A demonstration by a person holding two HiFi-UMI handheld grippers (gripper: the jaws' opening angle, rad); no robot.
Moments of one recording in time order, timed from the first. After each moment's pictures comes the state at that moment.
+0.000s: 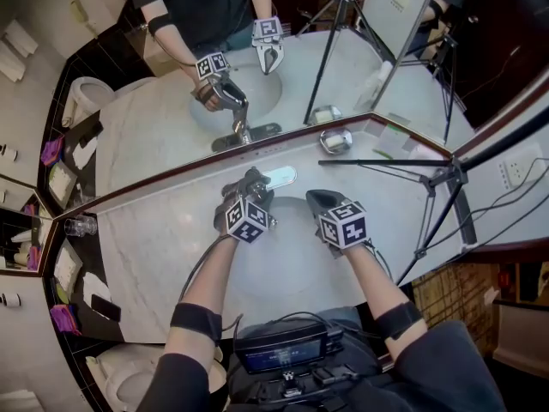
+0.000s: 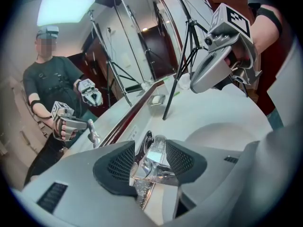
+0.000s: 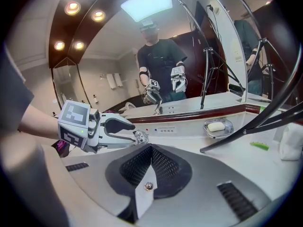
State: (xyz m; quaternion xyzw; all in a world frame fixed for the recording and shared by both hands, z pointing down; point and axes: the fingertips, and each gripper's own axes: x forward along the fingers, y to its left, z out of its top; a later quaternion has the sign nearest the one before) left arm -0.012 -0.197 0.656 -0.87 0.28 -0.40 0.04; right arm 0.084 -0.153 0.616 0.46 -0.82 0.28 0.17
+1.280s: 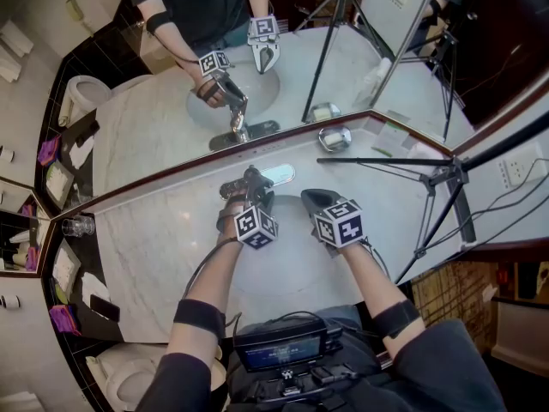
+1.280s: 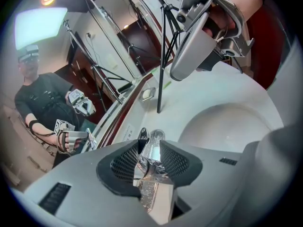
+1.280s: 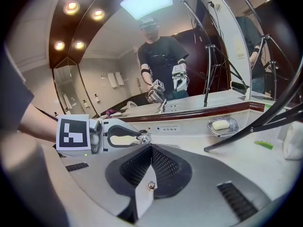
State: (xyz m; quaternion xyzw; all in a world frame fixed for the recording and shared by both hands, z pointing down) left arm -0.001 -0.186 0.682 -0.84 0.25 -0.46 0.15; right arm 0.075 -0.156 0.621 0.45 -0.83 0.29 0.18
